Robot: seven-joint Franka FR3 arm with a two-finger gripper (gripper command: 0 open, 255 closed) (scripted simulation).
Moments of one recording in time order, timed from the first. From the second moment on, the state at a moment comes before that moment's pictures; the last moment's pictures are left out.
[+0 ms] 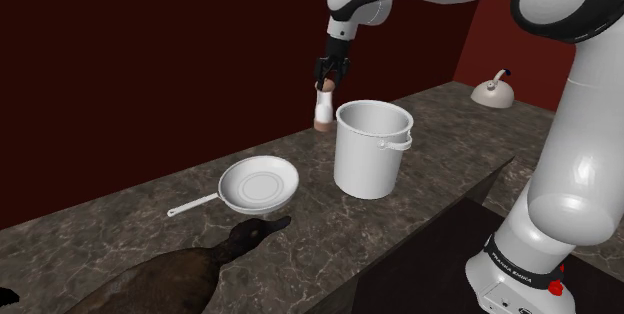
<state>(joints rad) 0.05 0.17 -0.11 -1.72 0.21 1.98 -0.15</state>
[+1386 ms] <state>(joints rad) 0.04 0.19 -0.12 -1.41 0.20 1.69 -0.10</state>
